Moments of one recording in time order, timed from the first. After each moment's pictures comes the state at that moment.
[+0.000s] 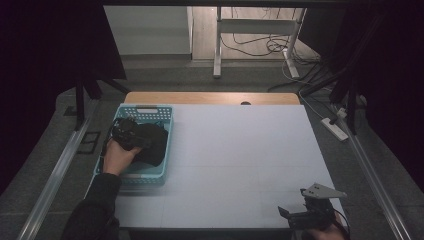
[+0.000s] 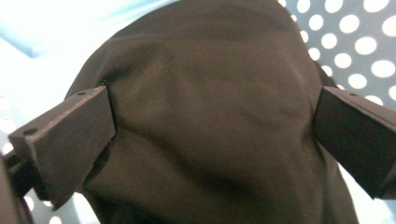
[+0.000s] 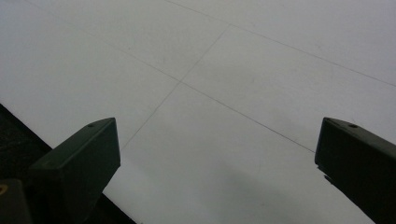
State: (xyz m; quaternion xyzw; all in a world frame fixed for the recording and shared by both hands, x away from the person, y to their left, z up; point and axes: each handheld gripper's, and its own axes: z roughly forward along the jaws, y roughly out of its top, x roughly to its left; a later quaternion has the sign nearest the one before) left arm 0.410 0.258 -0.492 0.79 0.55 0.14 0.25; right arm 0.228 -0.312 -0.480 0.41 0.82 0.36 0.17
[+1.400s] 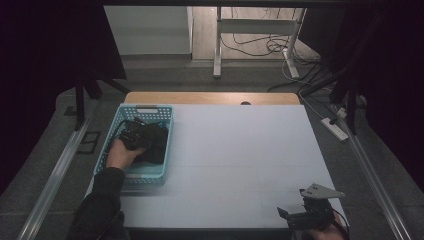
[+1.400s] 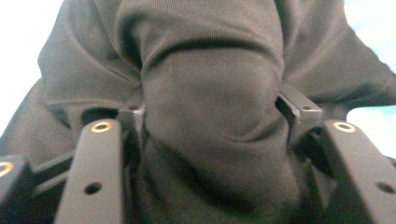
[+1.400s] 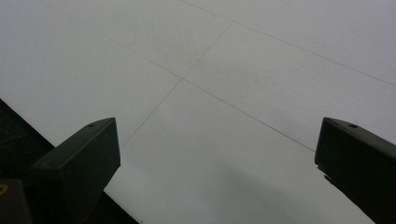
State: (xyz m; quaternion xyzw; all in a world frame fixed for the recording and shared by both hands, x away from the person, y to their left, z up) left arm 0.427 0.251 -0.512 0.81 0.55 0.07 0.20; right arm 0.228 -0.310 -0.481 0.40 0.83 0.35 0.17
